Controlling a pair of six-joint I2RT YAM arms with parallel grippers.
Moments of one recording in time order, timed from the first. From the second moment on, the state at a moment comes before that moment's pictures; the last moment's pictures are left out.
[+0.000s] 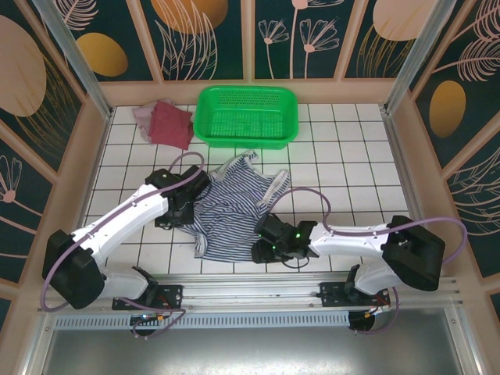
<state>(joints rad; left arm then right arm) -0.63 1.33 1.07 -1.32 -0.27 -0.75 1.15 1.39 0.65 -0.39 -0.08 0.95</state>
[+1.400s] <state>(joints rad) -0.58 1.31 1.29 -1.37 -0.40 -0.69 1.05 1.29 0.86 -0.65 0.19 0.83</state>
